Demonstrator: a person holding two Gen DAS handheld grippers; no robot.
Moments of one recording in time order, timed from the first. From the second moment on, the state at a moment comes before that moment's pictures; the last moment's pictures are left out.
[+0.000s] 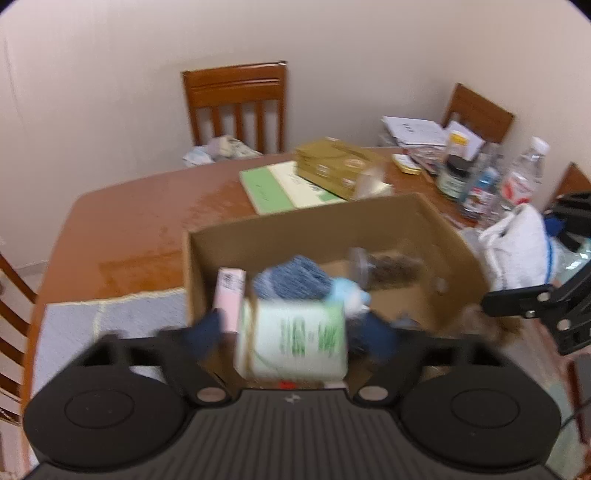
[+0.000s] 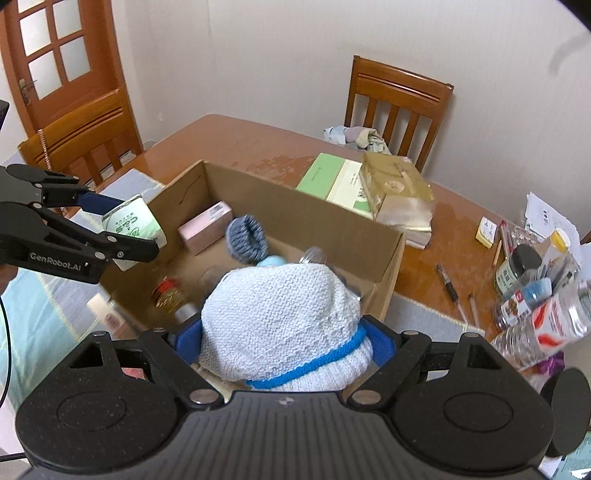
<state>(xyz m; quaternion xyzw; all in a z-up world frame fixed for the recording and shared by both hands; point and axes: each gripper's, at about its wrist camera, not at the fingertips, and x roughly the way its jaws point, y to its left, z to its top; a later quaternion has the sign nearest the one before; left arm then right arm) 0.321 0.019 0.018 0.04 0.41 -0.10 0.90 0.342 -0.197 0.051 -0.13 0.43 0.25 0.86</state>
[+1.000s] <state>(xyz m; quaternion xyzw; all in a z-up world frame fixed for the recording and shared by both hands) 0.240 0.036 0.000 0.03 0.42 -0.07 0.90 0.272 -0.190 0.028 -0.10 0.42 0.21 0.88</state>
